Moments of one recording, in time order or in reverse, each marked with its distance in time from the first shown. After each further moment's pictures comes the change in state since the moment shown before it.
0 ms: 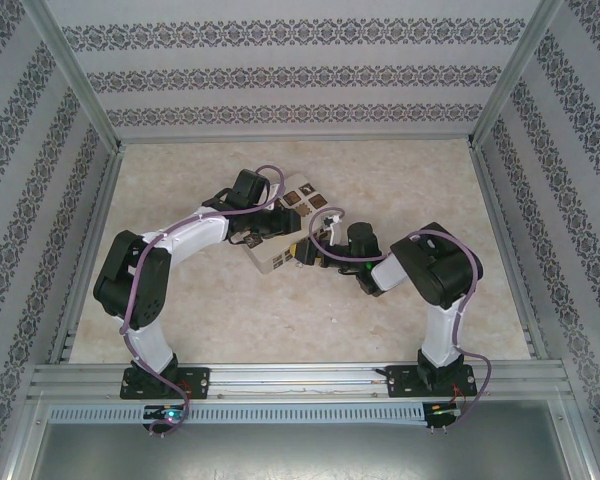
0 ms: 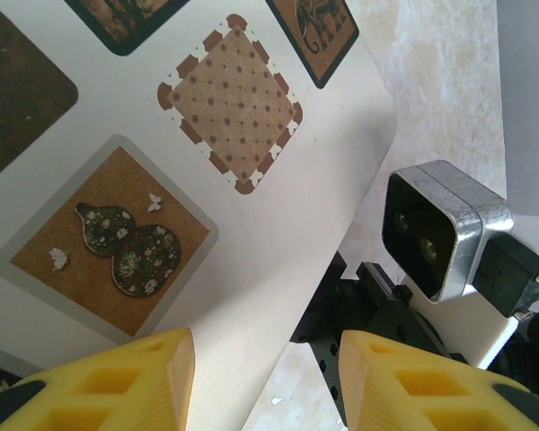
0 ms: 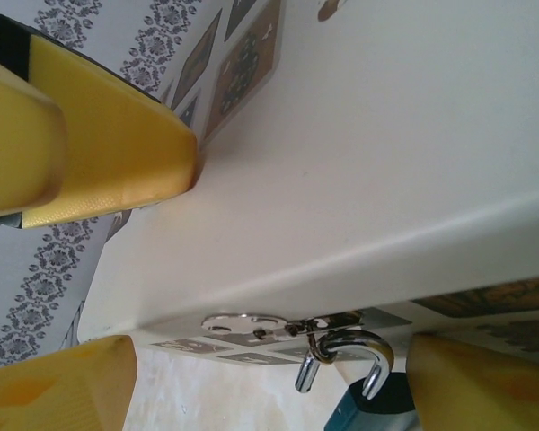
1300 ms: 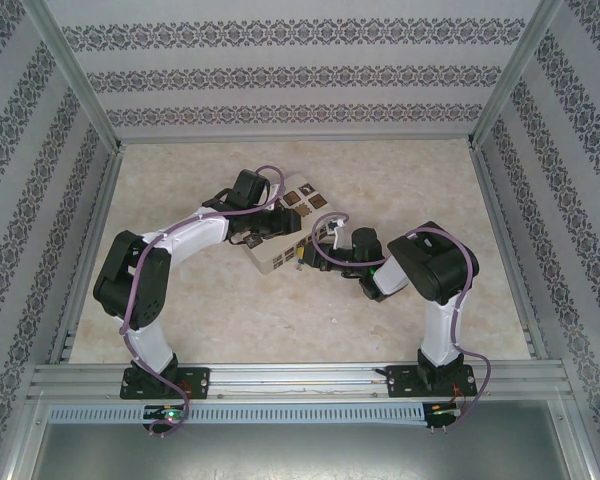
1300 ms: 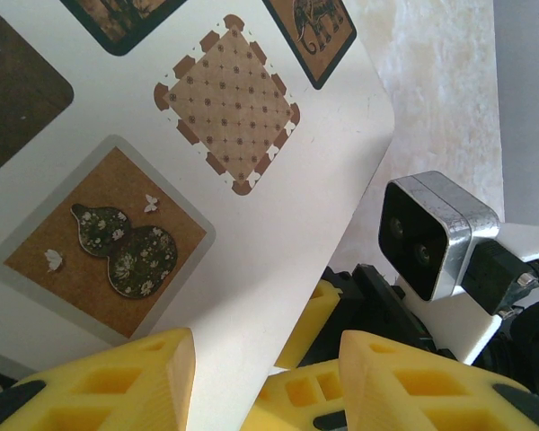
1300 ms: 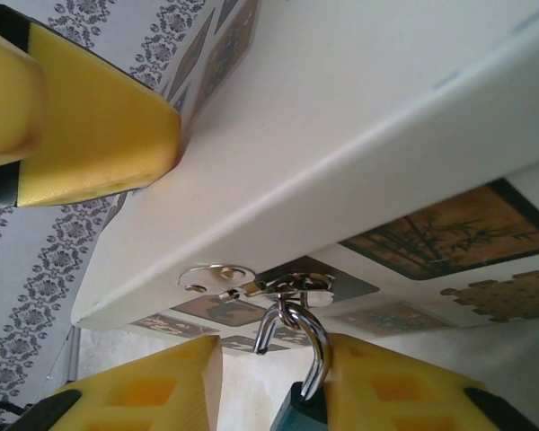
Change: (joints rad) left arm -0.001 -0.002 -0.004 0.007 0.003 -0.007; right arm -0.014 0.027 -0.050 0.093 0.003 0.006
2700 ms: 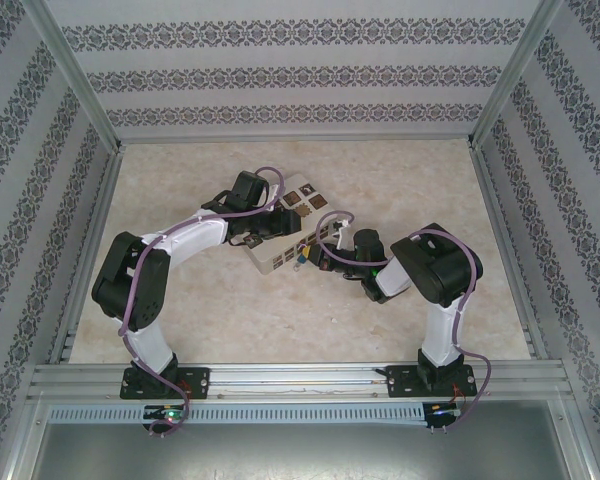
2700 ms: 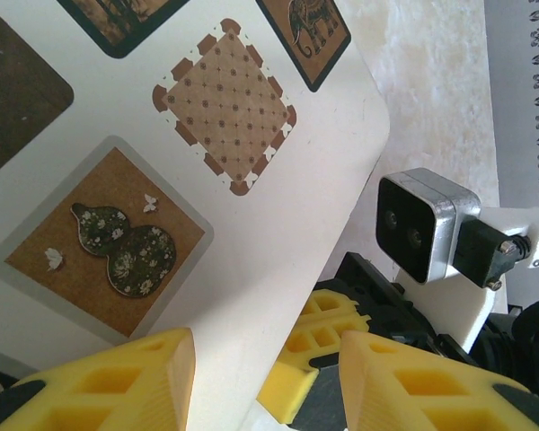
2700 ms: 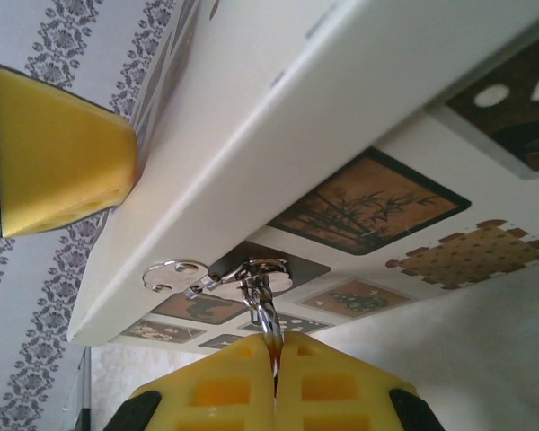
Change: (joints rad) left arm -0.001 -0.011 -0.026 0.035 0.001 0.000; right arm -0.012 -0.028 -0.026 -0.012 0.051 0.111
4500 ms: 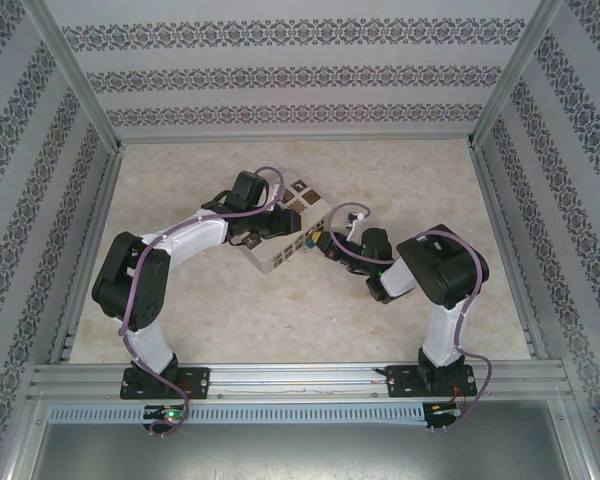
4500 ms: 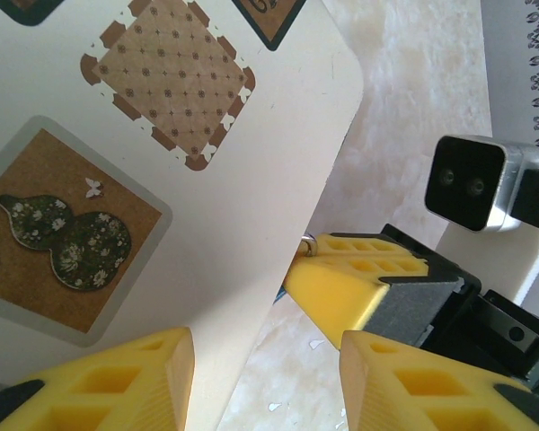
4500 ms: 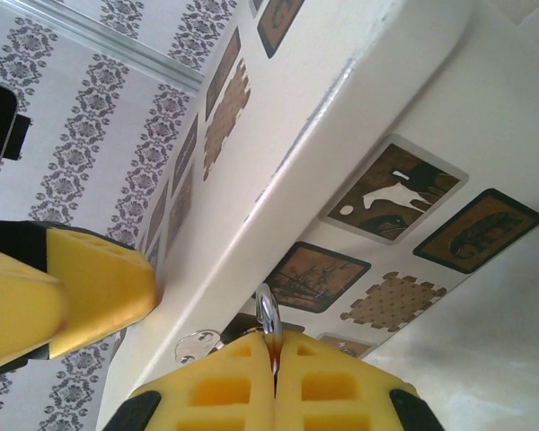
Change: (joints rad) left arm 0.000 0.000 0.000 0.009 0.001 0.000; right arm -0.035 -0.038 -0.031 0.086 0.149 0.117
